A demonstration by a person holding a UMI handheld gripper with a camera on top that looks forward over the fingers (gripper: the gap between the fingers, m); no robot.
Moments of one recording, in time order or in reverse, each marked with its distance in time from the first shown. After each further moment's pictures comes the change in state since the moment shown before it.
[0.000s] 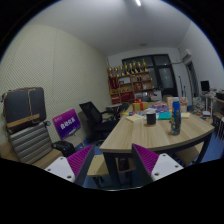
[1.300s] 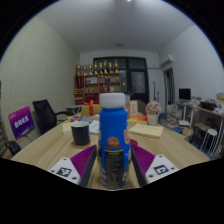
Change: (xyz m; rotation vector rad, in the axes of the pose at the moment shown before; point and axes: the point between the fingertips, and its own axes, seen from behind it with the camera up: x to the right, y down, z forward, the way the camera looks) arm 0.388 -0.058 0.244 0.020 0.344 -0.083
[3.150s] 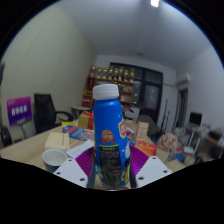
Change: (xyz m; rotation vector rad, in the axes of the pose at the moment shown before) arm 0.015 -0.112 0.168 0.094 -0.082 -0.215
